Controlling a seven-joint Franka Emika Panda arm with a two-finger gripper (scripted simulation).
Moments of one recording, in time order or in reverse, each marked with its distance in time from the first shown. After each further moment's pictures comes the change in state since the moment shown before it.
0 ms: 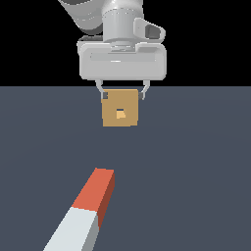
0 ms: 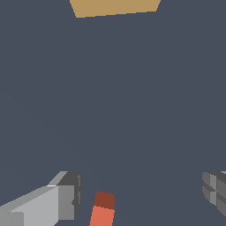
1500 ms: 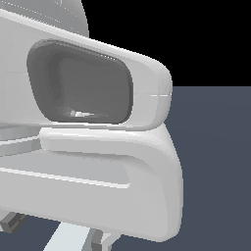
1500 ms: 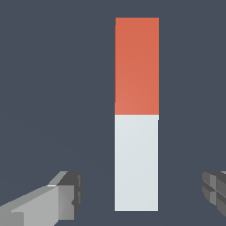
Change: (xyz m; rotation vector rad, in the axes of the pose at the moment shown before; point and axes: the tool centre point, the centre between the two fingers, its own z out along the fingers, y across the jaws) arm -0.247 -0.062 0.096 -0.009 -0.015 0.192
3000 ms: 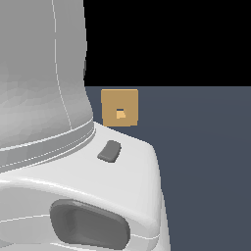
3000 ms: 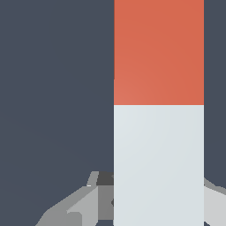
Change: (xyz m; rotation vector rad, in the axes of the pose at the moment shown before) arm -0.005 0.001 0.052 -0.002 0.001 0.002
